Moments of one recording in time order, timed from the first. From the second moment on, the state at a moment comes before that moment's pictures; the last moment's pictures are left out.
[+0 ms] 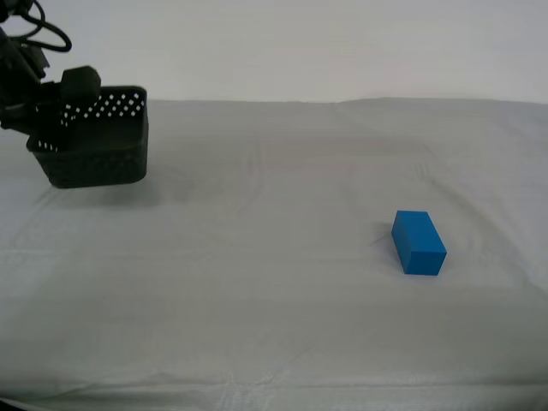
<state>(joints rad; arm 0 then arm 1) 0.00 1.05 0.52 0.51 -0.01 0.00 0.07 1.65 0.90 -0.43 0.11 -0.21</state>
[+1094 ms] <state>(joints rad) 0.01 1.05 0.52 0.49 -0.01 0.02 -0.54 2.20 1.58 -0.62 0.14 -0.29</state>
